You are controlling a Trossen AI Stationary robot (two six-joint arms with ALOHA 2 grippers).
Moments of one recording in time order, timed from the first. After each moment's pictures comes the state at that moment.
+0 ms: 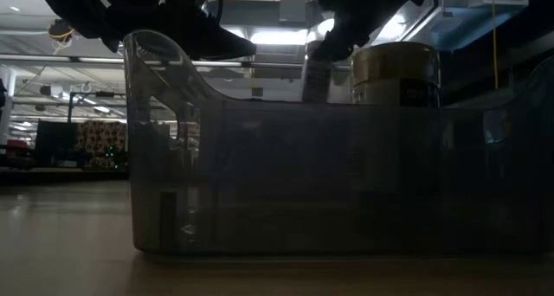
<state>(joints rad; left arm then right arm) 0.13 1.25 0.53 0.62 -0.06 0.32 -0.25 1.46 1.23 -0.47 -0.20 -0.24</state>
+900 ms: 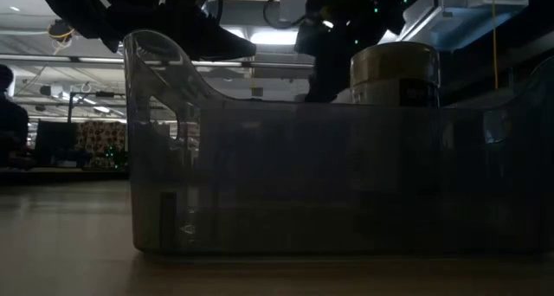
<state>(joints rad) 0.13 1.25 0.53 0.61 -0.06 0.31 -0.19 1.68 1.21 -0.41 -0.12 -0.19</state>
